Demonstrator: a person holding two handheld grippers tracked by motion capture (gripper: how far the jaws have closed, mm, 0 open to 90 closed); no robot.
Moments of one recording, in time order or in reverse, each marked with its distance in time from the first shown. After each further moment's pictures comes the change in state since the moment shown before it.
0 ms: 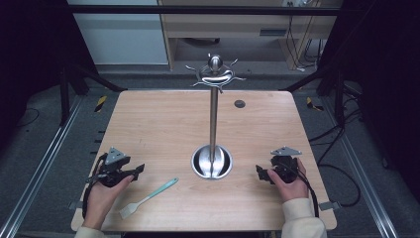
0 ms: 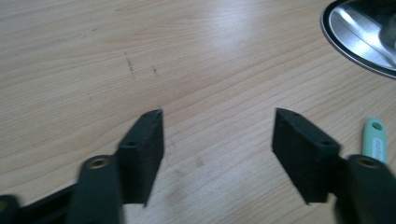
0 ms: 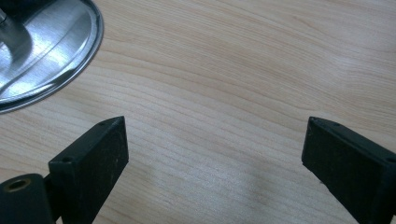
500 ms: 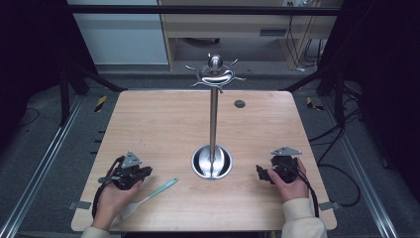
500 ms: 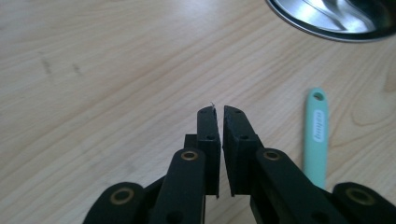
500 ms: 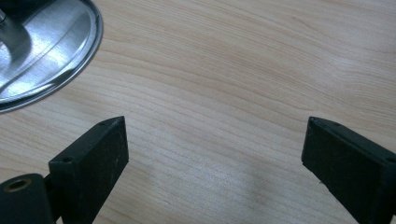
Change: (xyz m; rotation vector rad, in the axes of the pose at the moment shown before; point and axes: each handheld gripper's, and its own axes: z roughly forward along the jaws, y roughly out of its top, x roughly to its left) left arm -0.034 0.004 0.019 0.103 -0.139 0.117; right arm 0.000 0.000 0.000 0.001 -0.002 -0.003
